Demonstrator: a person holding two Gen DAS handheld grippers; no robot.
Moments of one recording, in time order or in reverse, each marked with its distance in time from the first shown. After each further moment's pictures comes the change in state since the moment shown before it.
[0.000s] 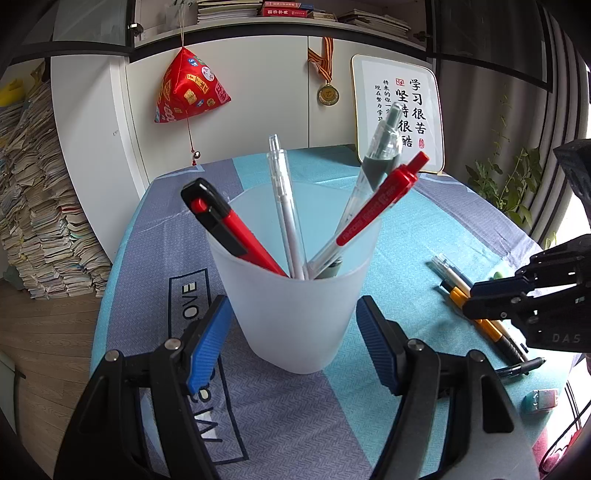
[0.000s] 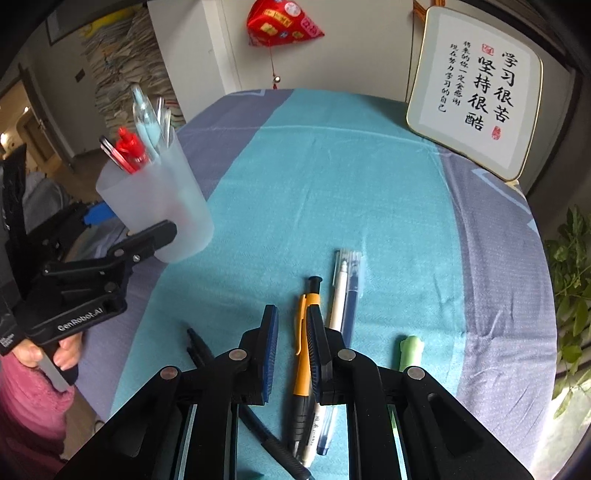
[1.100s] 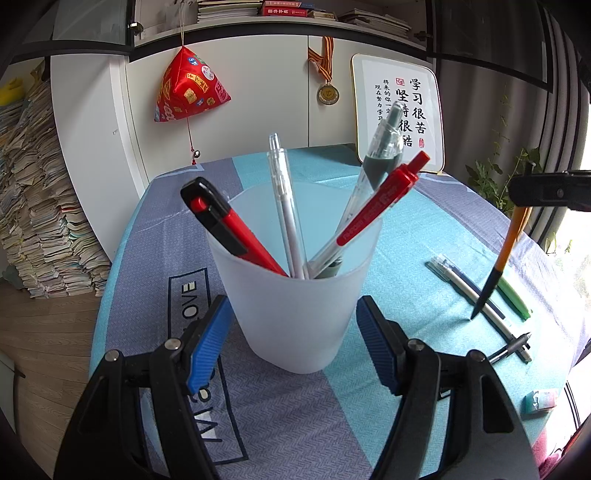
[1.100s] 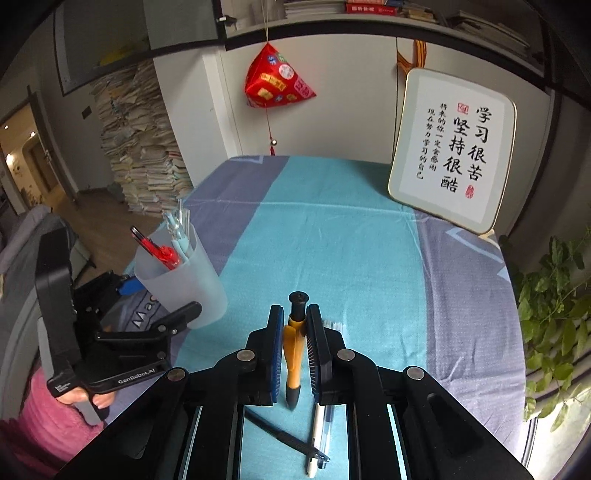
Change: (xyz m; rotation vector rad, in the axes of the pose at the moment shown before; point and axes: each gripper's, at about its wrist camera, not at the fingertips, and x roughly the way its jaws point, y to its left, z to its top) left arm 0.002 0.000 -0.002 -0.001 0.003 -0.002; right arm -0.079 -0.007 0.028 0.042 -0.237 0.009
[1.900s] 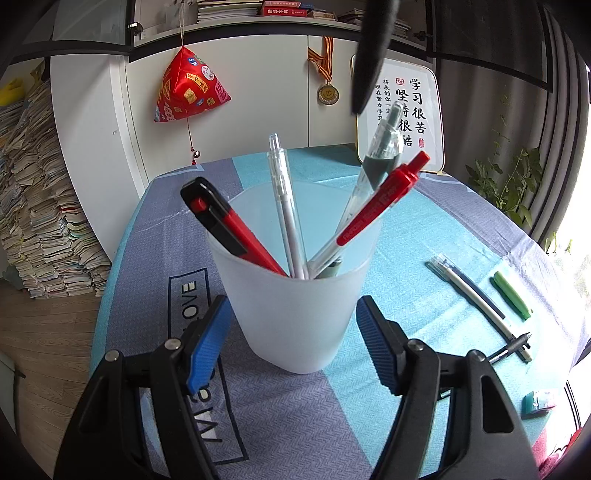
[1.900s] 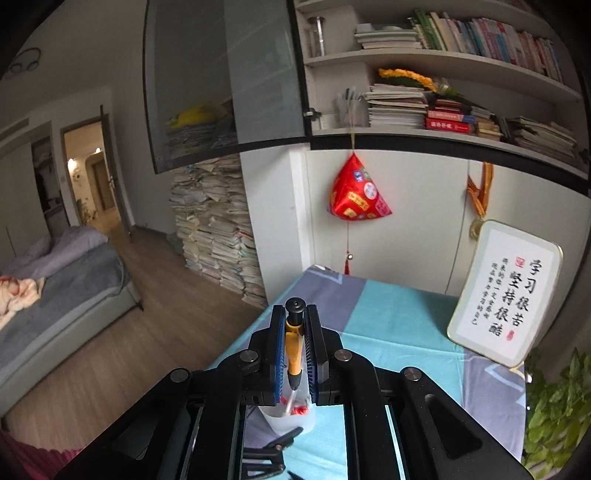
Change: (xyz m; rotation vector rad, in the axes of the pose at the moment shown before) left arm 0.000 0.000 0.000 0.000 0.001 0.000; right arm -0.052 0.085 0.090 -0.168 -0.262 0.202
